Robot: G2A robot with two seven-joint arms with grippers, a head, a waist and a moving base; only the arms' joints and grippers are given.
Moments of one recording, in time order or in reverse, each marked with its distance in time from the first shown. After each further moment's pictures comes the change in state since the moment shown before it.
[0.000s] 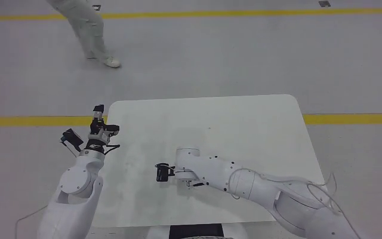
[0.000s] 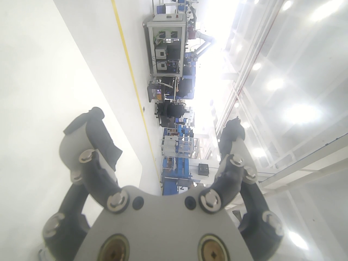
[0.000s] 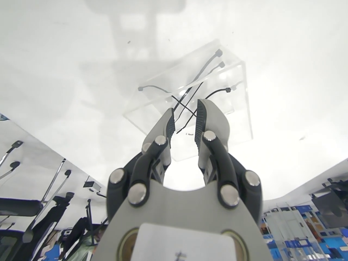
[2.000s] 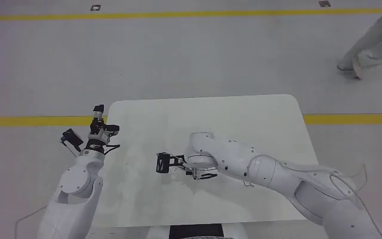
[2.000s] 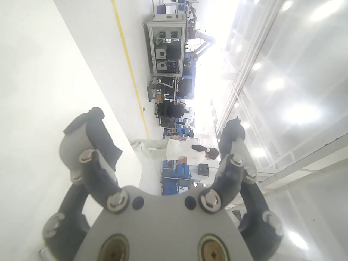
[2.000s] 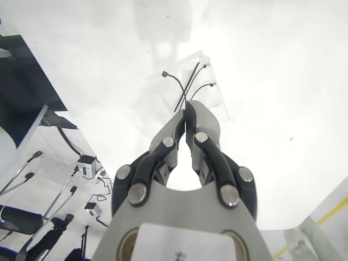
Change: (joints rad) left arm 0.000 0.000 0.000 0.000 0.000 0.000 0.000; right arm 0.130 0.172 0.010 -0.190 0.283 0.000 -0.122
